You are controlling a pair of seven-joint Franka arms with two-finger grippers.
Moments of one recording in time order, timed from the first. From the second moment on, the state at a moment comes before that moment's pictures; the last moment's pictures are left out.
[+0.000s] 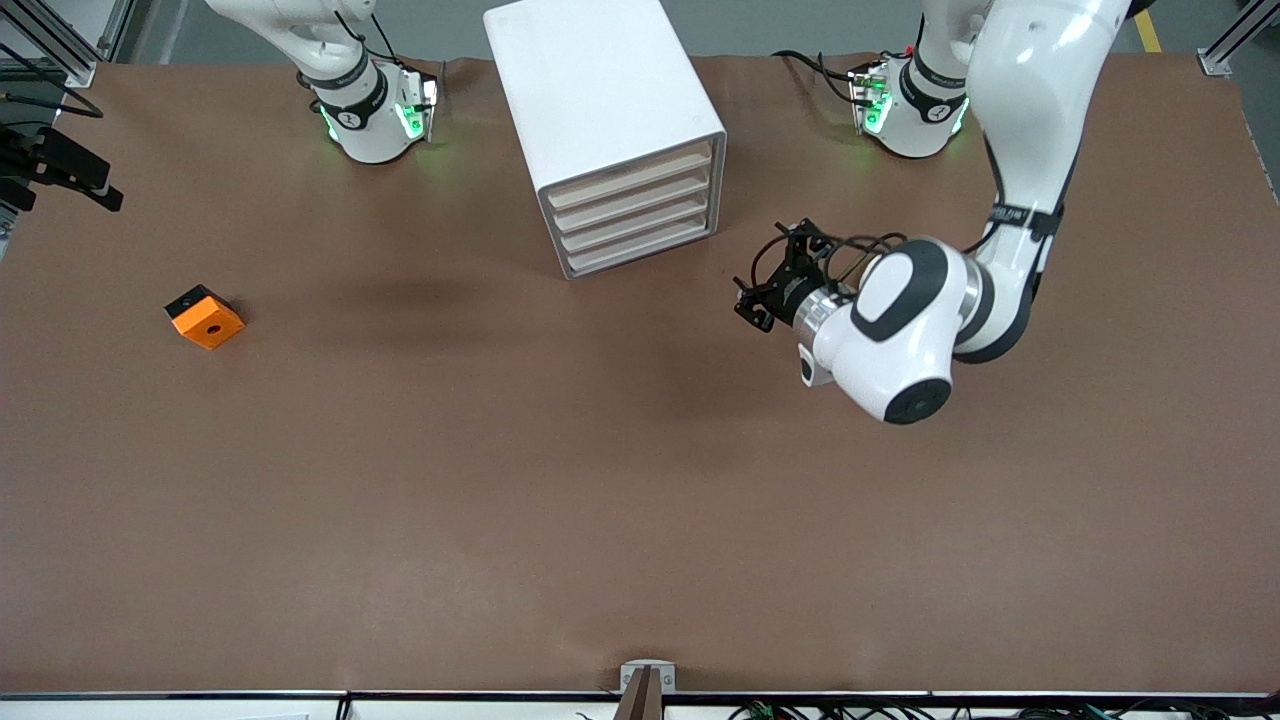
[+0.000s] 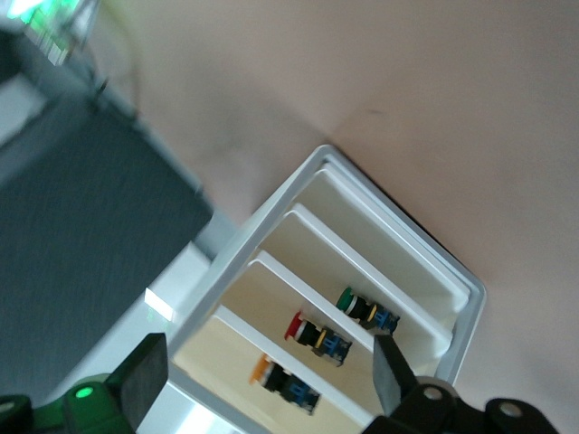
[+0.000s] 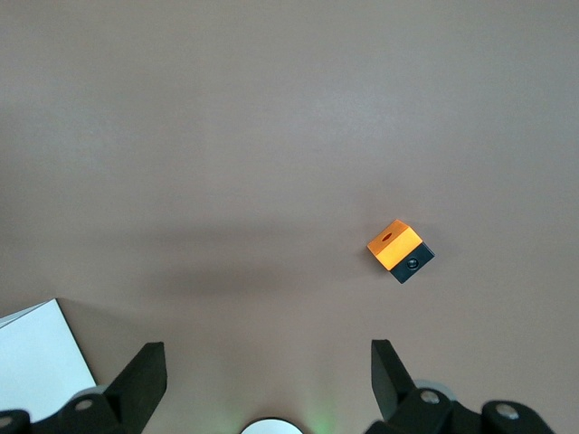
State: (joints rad) left arm -0.30 0.62 -0.12 -1.48 -0.65 1.30 -1.52; right arm -0.06 -0.19 -0.06 -1.72 0.00 1.50 -0.09
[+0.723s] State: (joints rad) left arm -0.28 0.85 -0.13 -1.45 -0.90 1.06 -2.13; right arm -0.06 -0.19 -0.06 -1.72 0.00 1.50 -0.09
